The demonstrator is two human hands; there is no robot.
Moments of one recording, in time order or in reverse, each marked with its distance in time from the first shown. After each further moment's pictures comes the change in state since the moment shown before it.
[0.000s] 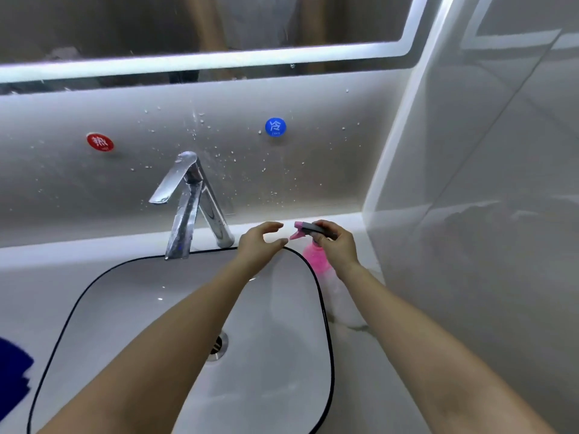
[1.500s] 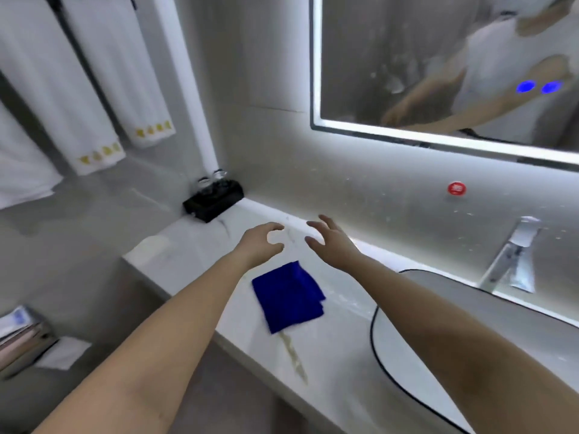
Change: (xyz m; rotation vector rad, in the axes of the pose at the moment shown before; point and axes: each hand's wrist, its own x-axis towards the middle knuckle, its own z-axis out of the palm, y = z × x) left_hand -0.340 -0.210 -0.474 0.206 0.473 -0.263; right_hand -0.288 -0.131 0.496 -0.858 -0.805 -0.714
